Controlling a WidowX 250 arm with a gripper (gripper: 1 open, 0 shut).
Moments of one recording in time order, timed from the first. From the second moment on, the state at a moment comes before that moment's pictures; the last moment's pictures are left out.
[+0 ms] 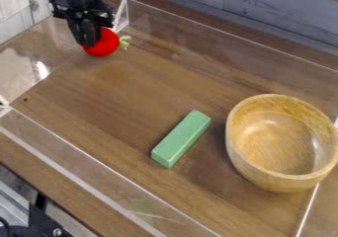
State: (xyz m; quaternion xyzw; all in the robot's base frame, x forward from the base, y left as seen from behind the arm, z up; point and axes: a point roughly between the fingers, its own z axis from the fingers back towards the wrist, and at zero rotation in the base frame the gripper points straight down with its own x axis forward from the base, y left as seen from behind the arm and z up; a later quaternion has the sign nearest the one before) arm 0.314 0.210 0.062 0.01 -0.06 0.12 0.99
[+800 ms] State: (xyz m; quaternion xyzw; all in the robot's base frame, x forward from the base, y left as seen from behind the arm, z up) arm 0.312 0.206 0.050 -0.01 -0.04 0.15 0.99
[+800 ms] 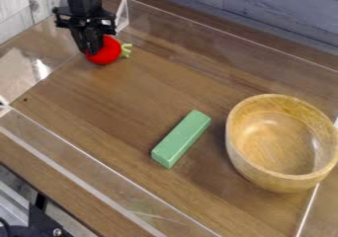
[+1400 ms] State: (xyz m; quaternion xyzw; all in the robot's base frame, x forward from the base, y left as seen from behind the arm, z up) arm 0.304 0.210 0.049 -0.02 -0.04 0.18 0.98
